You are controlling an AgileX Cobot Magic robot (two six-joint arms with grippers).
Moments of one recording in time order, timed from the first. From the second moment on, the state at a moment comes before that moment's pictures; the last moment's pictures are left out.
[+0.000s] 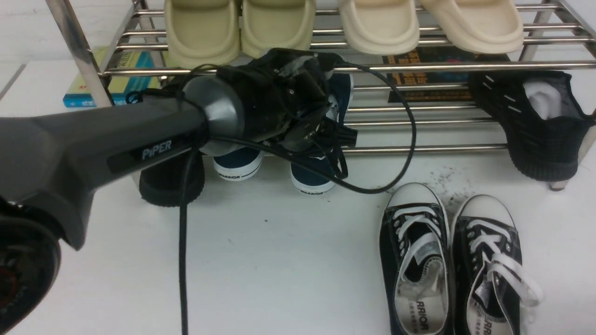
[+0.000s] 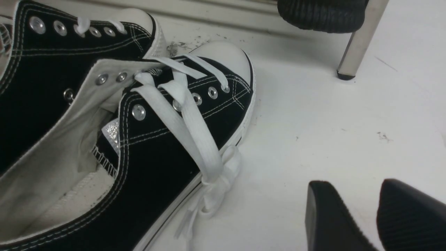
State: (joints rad) right arm 0.02 -0.01 0.01 0.15 0.40 -0.23; left arm -0.70 1.97 -1.55 0.55 0.63 -0.80
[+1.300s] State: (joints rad) right arm 0.02 -0.01 0.01 0.15 0.40 -0.23; left arm -1.11 1.53 -0.94 0.69 0.84 -1.69
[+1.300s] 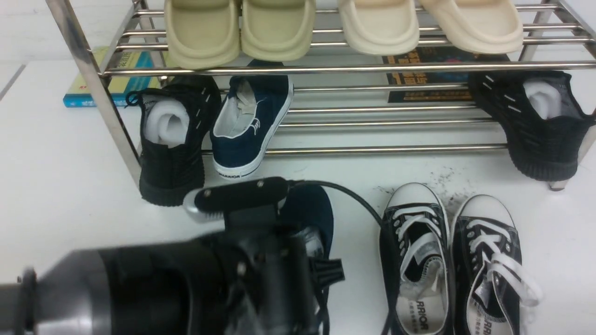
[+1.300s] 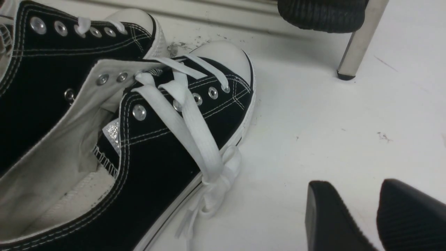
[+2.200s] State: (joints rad) right arm 0.02 -0.01 0.01 0.15 0.40 -0.23; left arm -1.11 1.61 -0.92 0.74 0.80 -1.87
